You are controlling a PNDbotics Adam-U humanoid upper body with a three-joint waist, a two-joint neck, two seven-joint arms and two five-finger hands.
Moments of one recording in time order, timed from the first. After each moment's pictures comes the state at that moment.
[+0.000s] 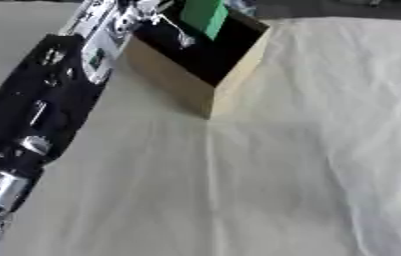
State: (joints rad) left arm -1.39 0.41 -0.26 -0.96 -0.96 -0.19 -0.19; right arm -0.35 -0.32 -0.04 -1.98 -0.02 -0.41 -0.37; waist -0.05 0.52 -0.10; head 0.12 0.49
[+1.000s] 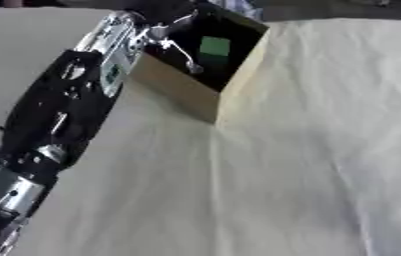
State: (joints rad) left arm -1.38 0.40 -0.25 -0.94 -1.01 -0.24 -0.29; right arm -0.35 -0.31 -0.04 -1.98 -0.02 -0.39 -0.38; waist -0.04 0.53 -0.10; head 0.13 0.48
